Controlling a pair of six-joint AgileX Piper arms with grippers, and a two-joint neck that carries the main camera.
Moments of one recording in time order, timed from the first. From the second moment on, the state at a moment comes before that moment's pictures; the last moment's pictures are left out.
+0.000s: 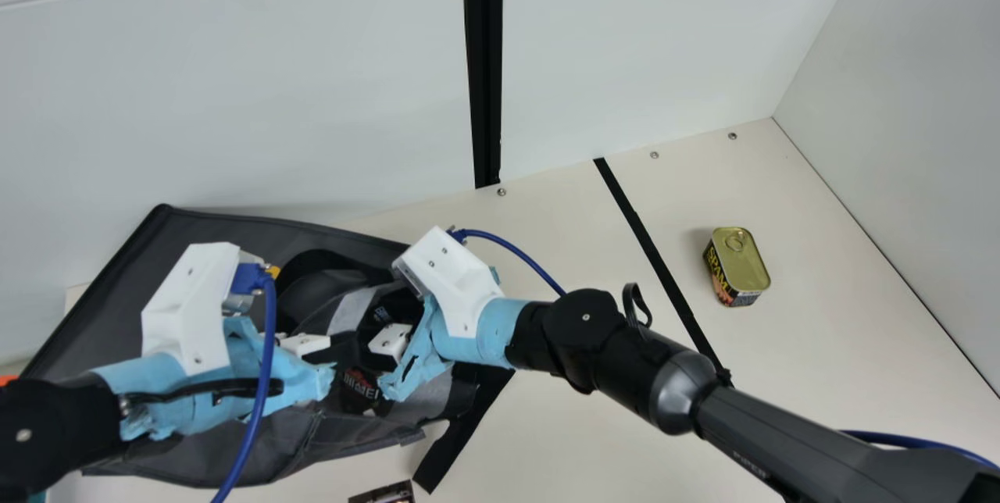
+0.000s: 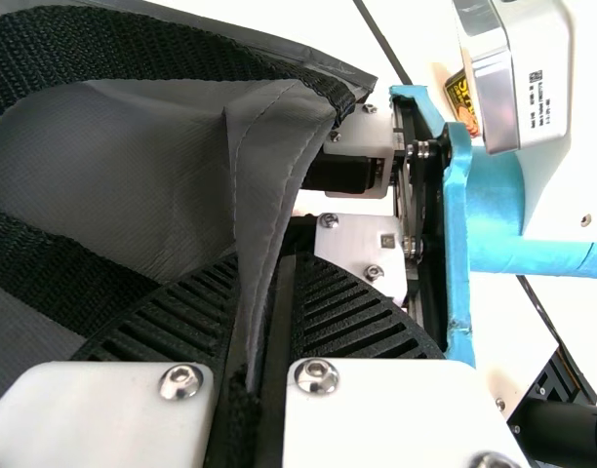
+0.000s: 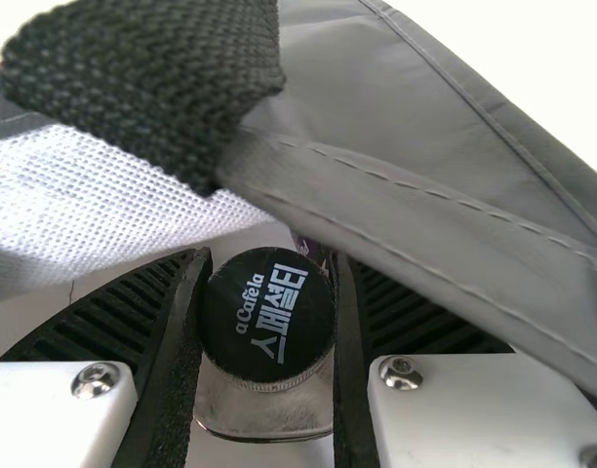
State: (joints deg) left arm -25.6 88.8 -76.6 -38.9 48.7 18.4; right arm 25.1 94.0 -60.2 85.1 22.1 -82.2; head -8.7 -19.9
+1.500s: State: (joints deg) left arm -25.6 88.8 -76.6 -38.9 48.7 18.4; right arm 23.6 89.6 -57.2 78.7 24.3 -79.8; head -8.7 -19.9
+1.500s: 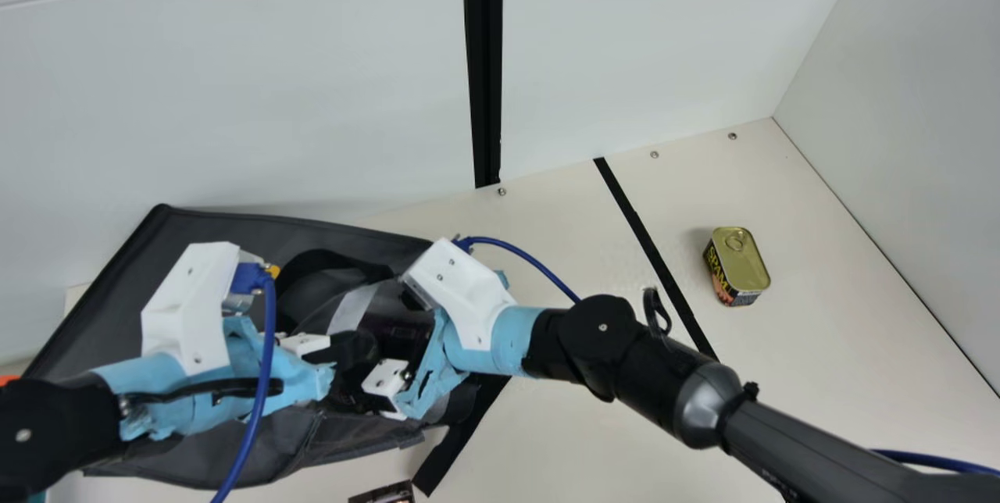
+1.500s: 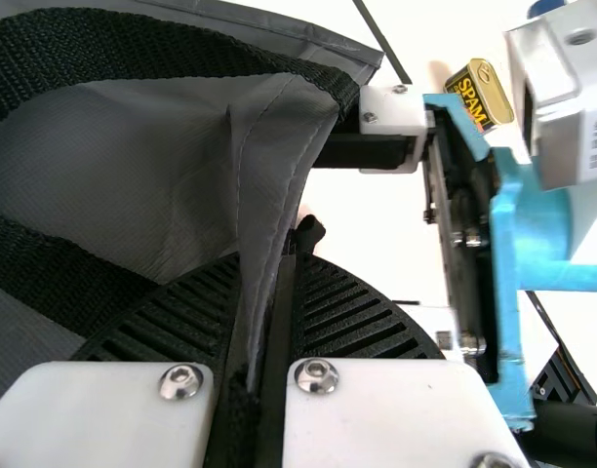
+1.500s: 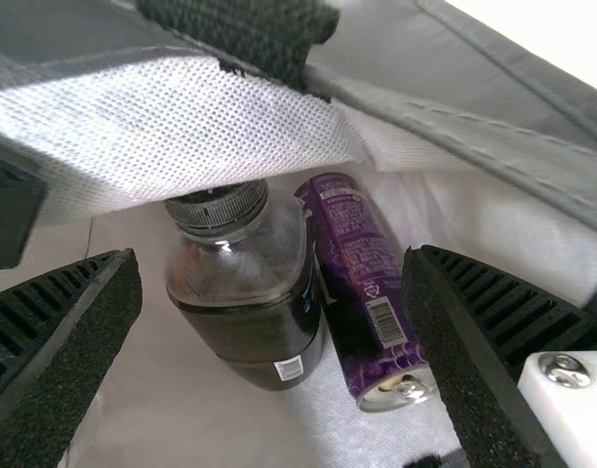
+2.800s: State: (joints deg) left arm -25.6 88.8 -76.6 -38.9 48.7 18.4; right arm 14.1 70.9 -50.5 57.7 24.8 -58.6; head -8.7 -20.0
